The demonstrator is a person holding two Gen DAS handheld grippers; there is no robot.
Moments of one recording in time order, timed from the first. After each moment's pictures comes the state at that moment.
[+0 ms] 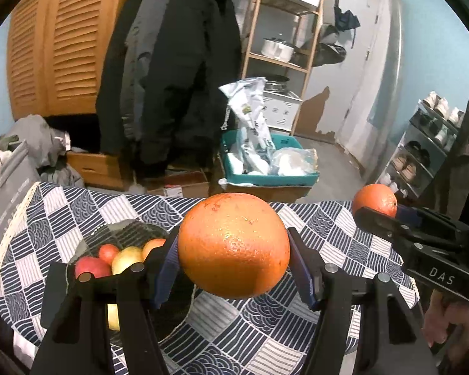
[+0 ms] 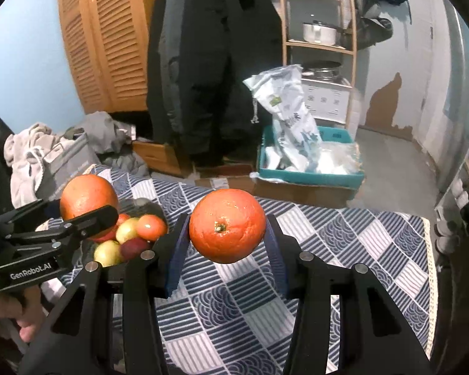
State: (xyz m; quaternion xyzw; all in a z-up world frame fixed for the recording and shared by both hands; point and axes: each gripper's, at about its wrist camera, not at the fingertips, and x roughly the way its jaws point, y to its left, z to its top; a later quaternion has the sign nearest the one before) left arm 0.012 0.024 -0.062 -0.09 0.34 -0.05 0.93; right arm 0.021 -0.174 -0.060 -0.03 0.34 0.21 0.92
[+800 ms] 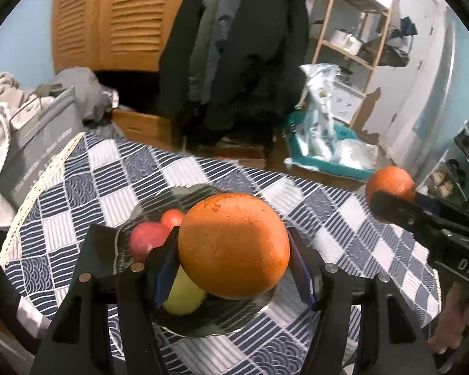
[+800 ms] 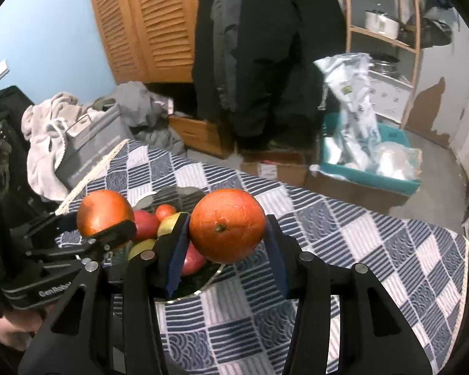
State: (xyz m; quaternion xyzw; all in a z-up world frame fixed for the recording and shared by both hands) left arm 0.011 0.125 -0.119 -0.13 0.40 0.05 0.91; right arm 0.044 -0.056 -0.089 -0.06 0.38 0.29 0.88
